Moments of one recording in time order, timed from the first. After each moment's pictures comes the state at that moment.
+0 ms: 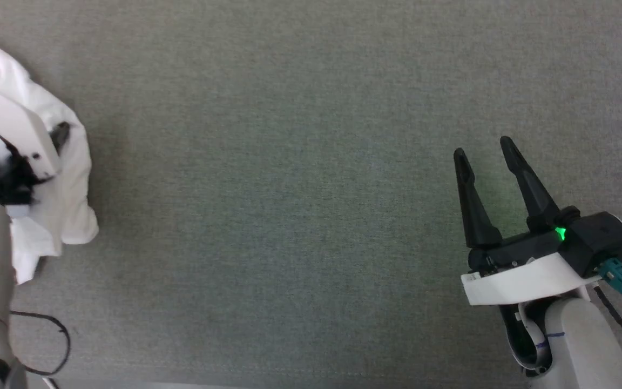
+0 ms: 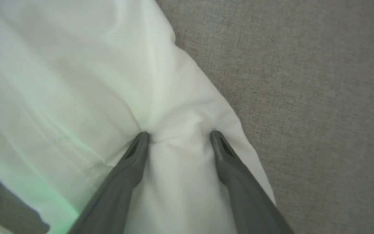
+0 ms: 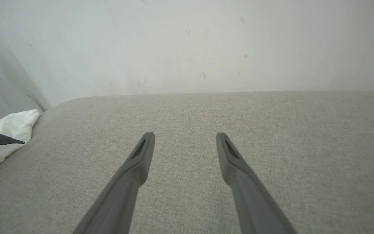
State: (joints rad) left arm -0.94 0.42 0.02 0.98 -0.36 -0.11 0.50; right arm -0.20 -0.05 0.13 -0.01 0.17 0.13 -0.23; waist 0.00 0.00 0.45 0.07
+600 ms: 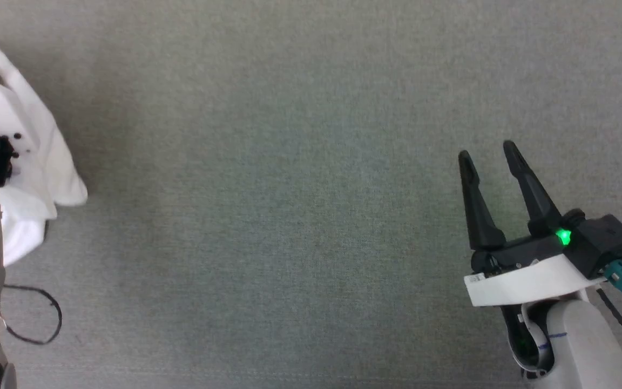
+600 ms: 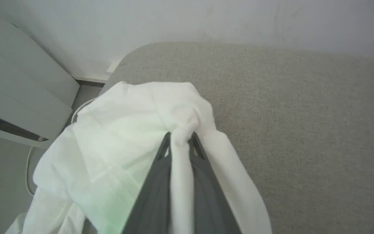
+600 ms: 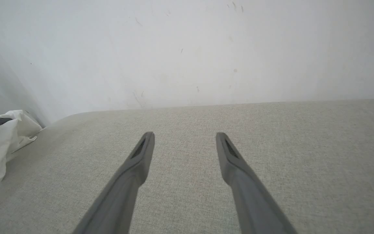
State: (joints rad) left arm -0.98 0.46 -0.05 0.98 -0.31 -0.02 0.20; right arm -0.20 -0.05 0.12 0.02 0.22 0.13 -0.26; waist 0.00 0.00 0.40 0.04
